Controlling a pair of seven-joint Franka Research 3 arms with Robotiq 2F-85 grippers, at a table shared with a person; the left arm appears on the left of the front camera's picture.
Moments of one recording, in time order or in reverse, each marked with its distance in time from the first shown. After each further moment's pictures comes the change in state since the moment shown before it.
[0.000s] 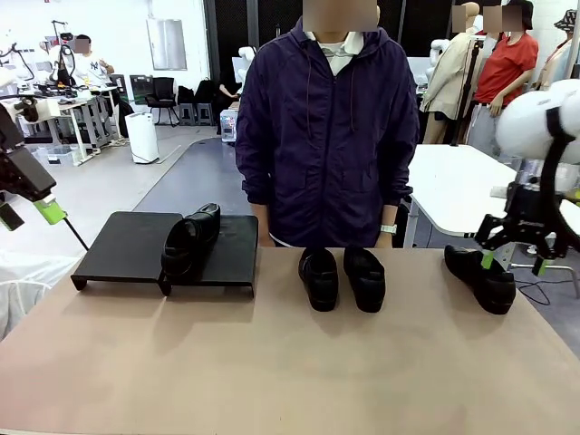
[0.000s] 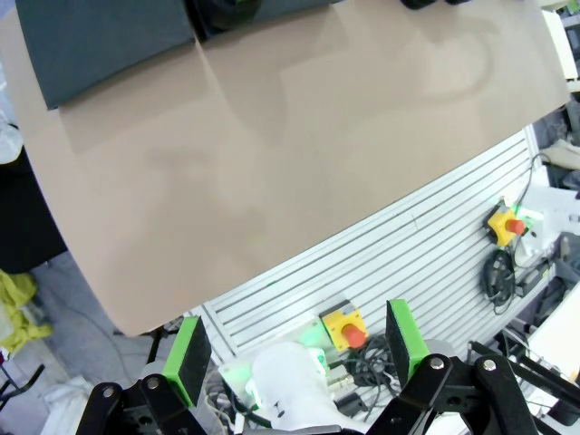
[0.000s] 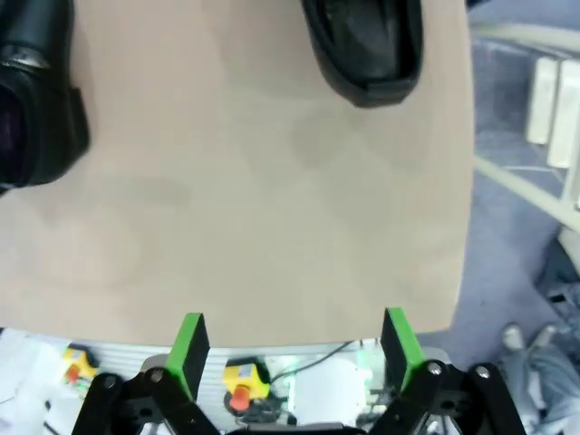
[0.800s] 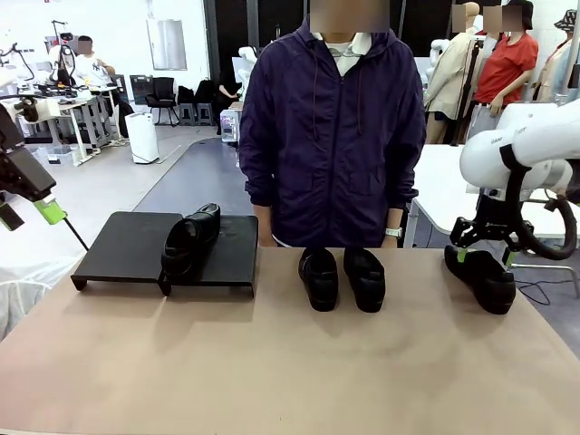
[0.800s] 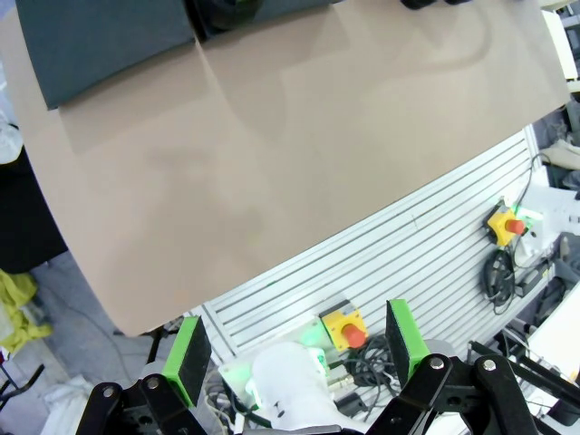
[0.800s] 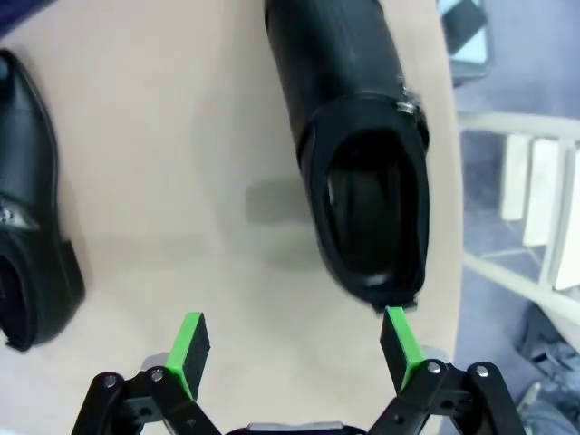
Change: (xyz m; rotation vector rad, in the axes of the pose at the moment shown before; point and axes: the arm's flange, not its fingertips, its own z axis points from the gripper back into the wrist) left arm 0.000 0.000 0.000 0.000 0.000 0.000; right arm 0.075 0.019 -0.033 -0.071 -0.249 -0.015
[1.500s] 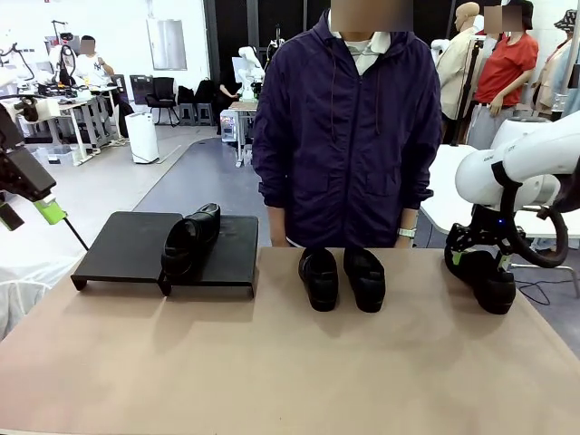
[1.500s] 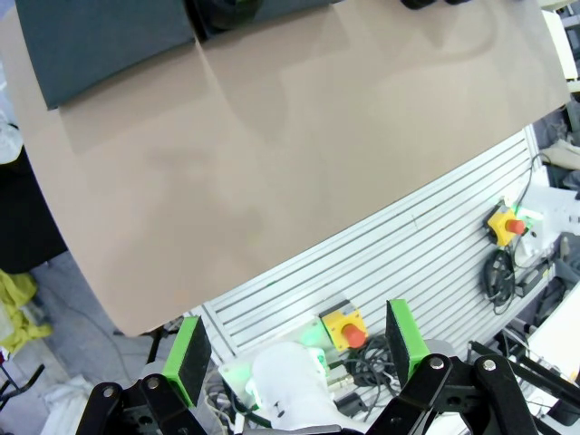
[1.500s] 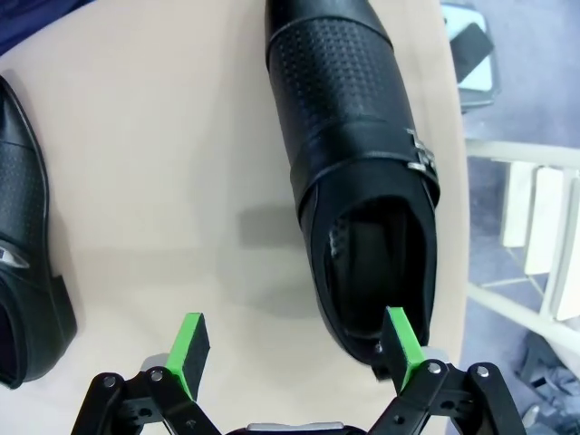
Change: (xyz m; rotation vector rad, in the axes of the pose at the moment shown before) left arm 0.000 0.000 0.000 0.000 0.000 0.000; right arm 0.014 -0.002 -0.024 0.006 -0.044 0.027
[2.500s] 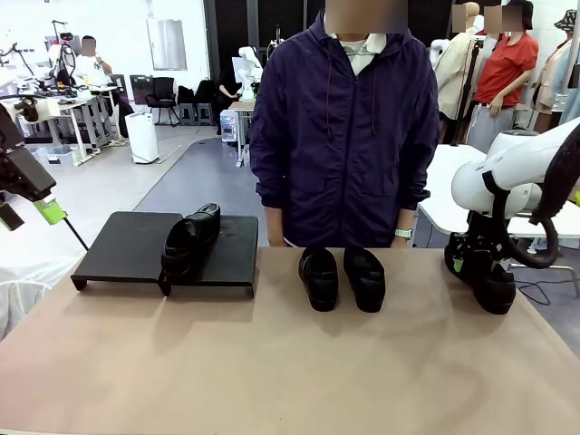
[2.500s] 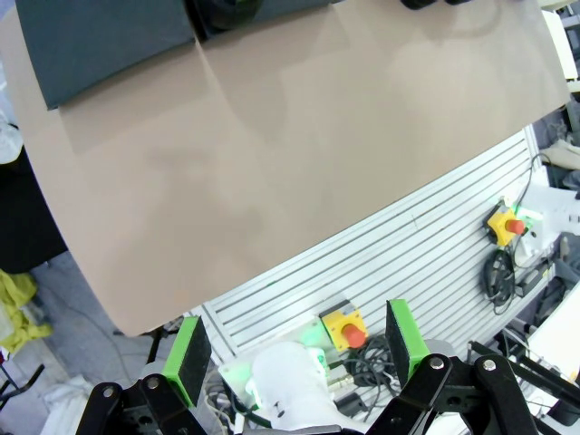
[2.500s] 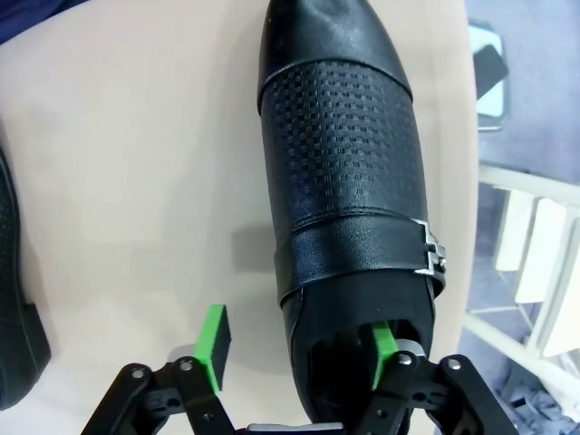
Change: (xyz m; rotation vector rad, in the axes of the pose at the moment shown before) left arm 0.000 0.000 0.000 0.000 0.000 0.000; right arm 0.030 -0.010 -0.036 0.004 0.028 0.075
